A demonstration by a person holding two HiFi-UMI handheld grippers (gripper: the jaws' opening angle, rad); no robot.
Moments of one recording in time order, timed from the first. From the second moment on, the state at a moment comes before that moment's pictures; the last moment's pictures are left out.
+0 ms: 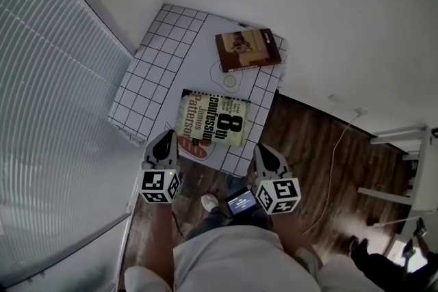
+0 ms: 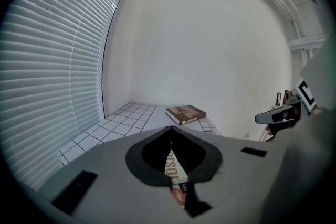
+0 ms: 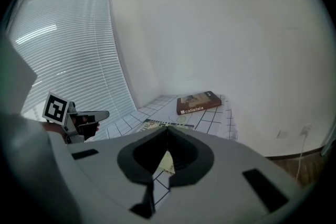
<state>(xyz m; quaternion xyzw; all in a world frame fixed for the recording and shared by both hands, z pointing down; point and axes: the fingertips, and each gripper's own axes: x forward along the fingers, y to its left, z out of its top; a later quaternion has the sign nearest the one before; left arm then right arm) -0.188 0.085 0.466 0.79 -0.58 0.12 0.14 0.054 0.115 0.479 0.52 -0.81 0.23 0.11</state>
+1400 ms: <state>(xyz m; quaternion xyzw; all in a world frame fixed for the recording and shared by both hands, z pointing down) -0.195 0.031 0.567 0.78 -0.53 0.19 0.28 0.044 0.060 0.581 0.50 -0.78 0.34 0.18</state>
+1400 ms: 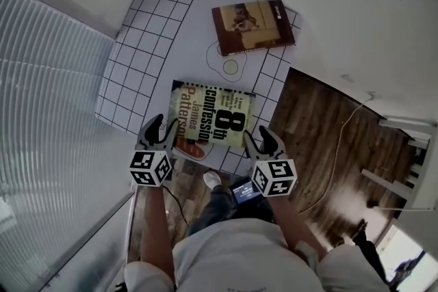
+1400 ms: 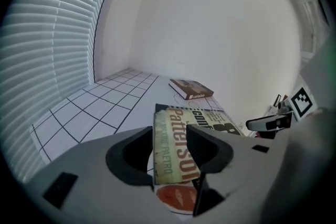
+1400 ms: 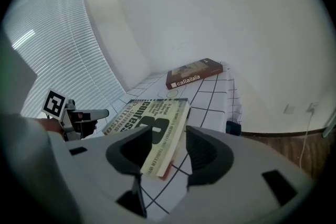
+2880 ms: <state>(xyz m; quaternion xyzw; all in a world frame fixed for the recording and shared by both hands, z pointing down) -0.180 0.021 0.614 0.76 -0.47 0.18 0.42 0.015 0.043 0.616 0.48 -0.75 0.42 0.19</state>
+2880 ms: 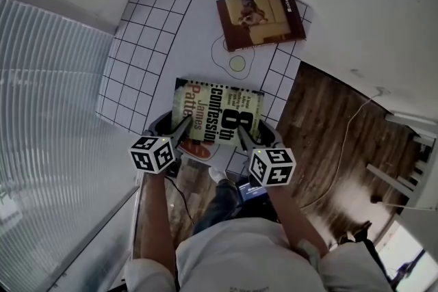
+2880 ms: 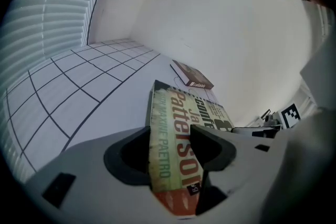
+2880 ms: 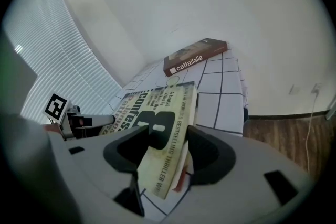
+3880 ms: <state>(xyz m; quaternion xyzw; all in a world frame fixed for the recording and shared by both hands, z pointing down) -0.175 0.032 0.558 0.78 -0.45 0.16 0.41 0.023 0.057 0.552 0.50 -0.75 0.40 0.16</state>
